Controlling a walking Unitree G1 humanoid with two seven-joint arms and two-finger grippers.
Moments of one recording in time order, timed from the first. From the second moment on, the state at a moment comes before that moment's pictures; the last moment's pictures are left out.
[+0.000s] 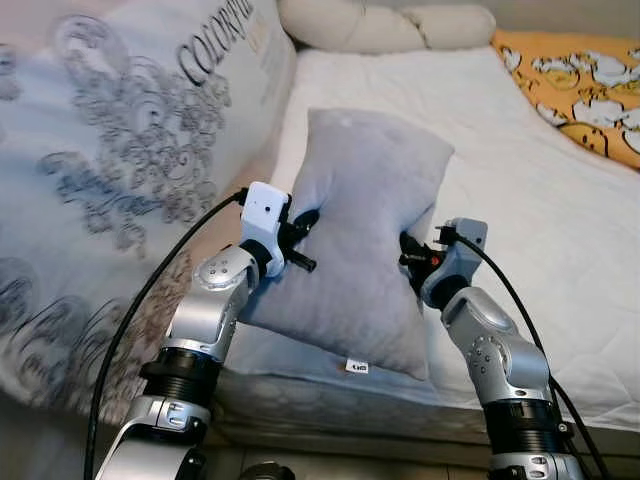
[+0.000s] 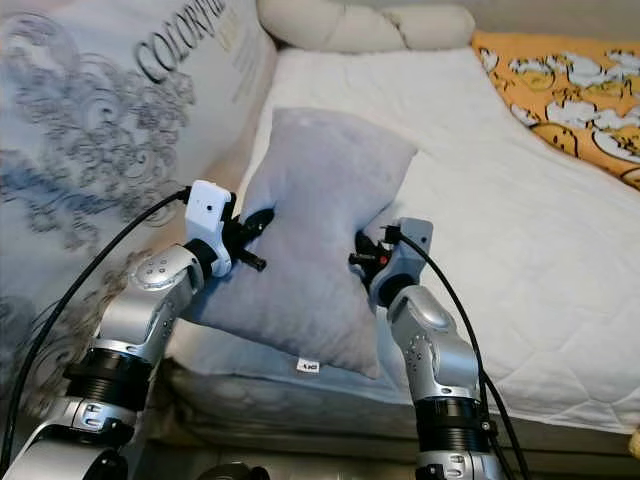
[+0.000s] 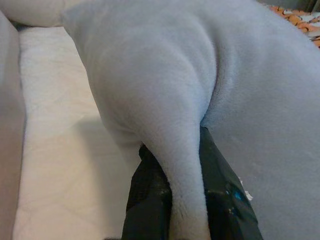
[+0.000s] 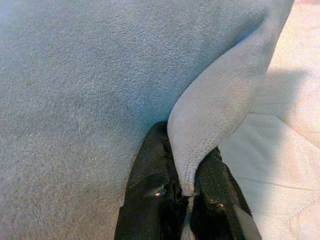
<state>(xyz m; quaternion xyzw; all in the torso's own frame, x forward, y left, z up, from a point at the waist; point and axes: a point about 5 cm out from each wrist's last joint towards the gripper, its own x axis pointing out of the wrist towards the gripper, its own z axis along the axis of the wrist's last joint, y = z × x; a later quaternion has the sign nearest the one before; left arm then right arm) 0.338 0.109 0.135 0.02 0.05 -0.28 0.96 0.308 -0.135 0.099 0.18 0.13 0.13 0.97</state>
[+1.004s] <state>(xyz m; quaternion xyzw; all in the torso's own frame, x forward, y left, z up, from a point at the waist) 0.335 0.108 0.130 0.01 0.06 -0.28 0.96 0.310 -0.137 0.099 0.17 0.13 0.14 0.97</state>
